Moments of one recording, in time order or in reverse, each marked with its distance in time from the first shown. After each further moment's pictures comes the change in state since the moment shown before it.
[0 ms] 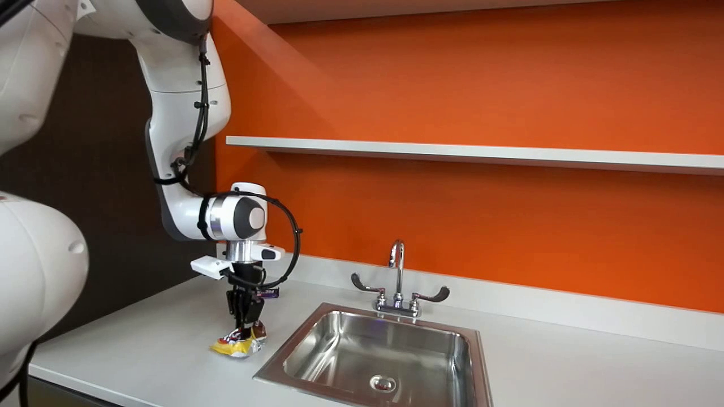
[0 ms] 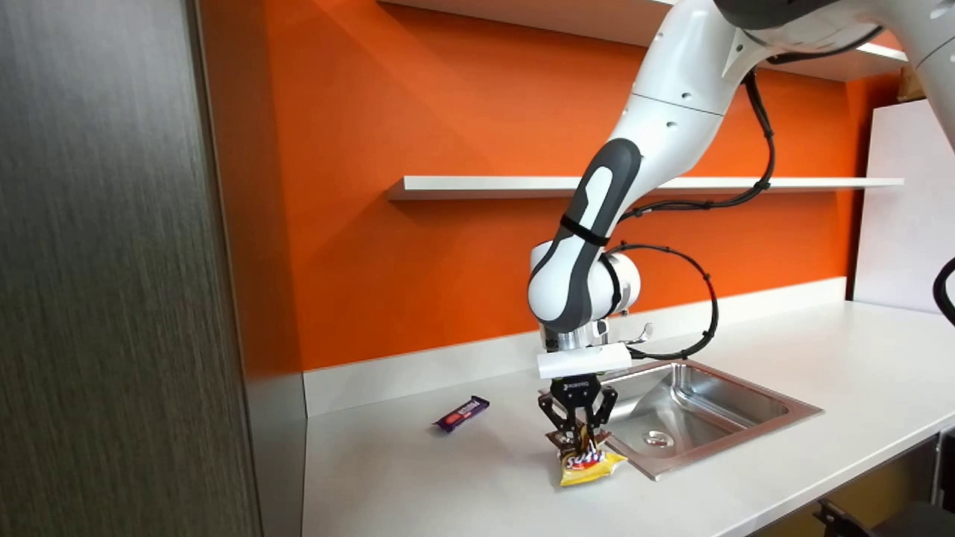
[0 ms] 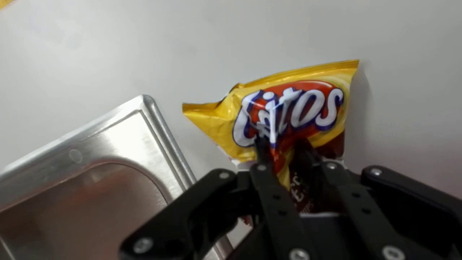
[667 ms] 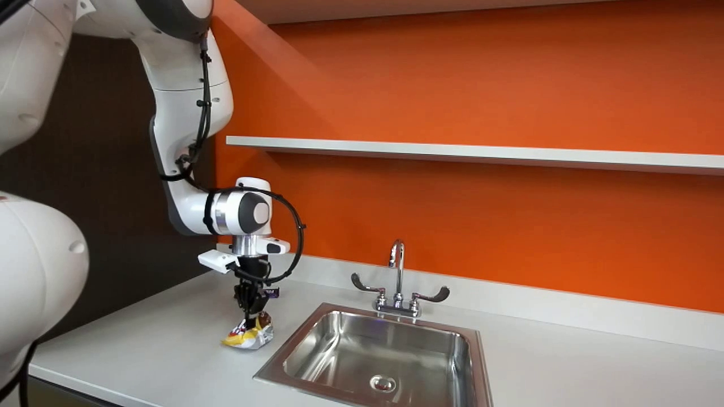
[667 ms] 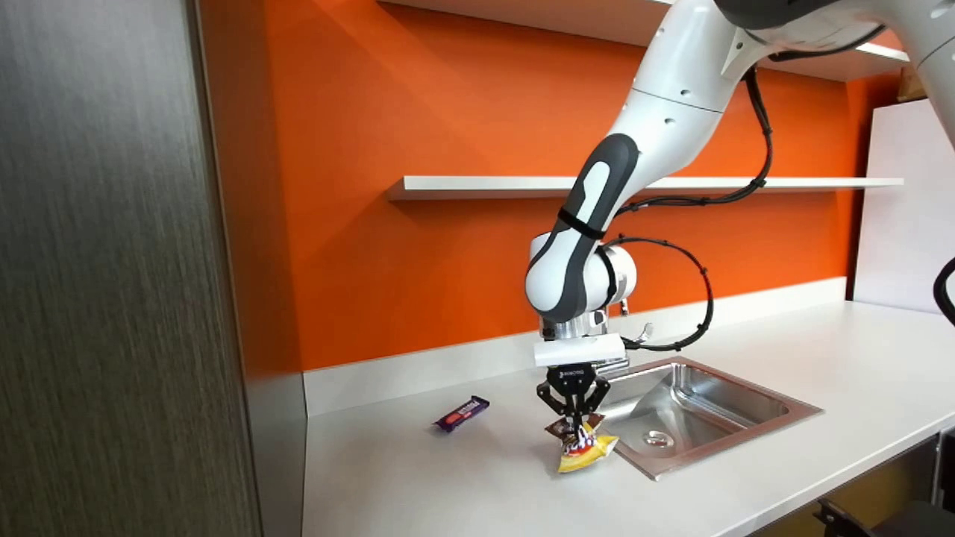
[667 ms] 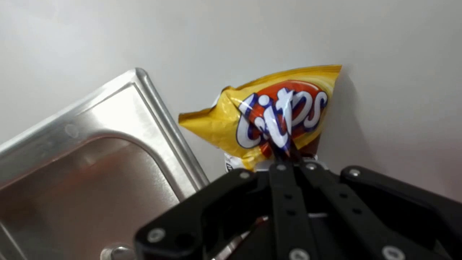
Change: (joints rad) arm 0.004 -0.005 -0.019 0.035 0.007 -0.001 0.000
